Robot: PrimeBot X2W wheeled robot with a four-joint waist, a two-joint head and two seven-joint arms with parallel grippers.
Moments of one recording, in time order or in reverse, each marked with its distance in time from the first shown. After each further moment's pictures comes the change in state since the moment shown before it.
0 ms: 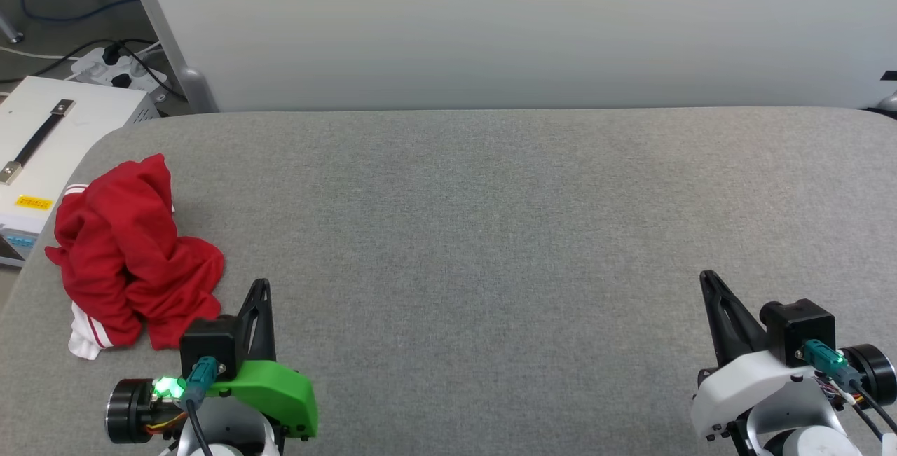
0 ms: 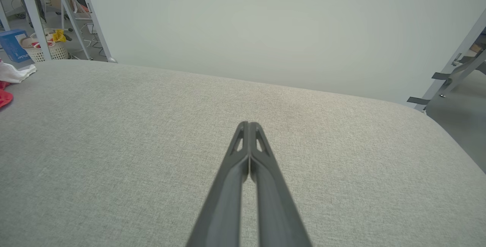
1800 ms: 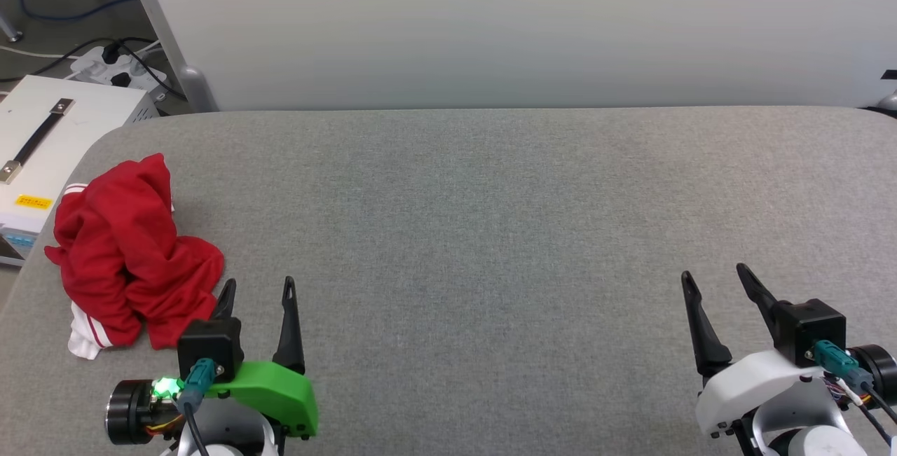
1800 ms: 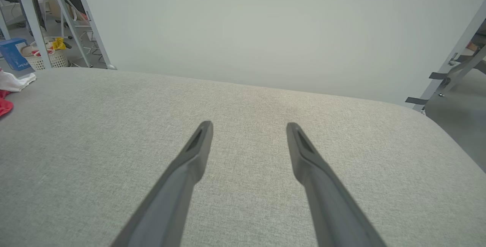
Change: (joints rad) left arm 0.001 0.000 -0.003 -0.001 -0.011 0.008 -0.013; right arm 0.001 0.000 -0.011 -0.004 0.016 0.000 -0.012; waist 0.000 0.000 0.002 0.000
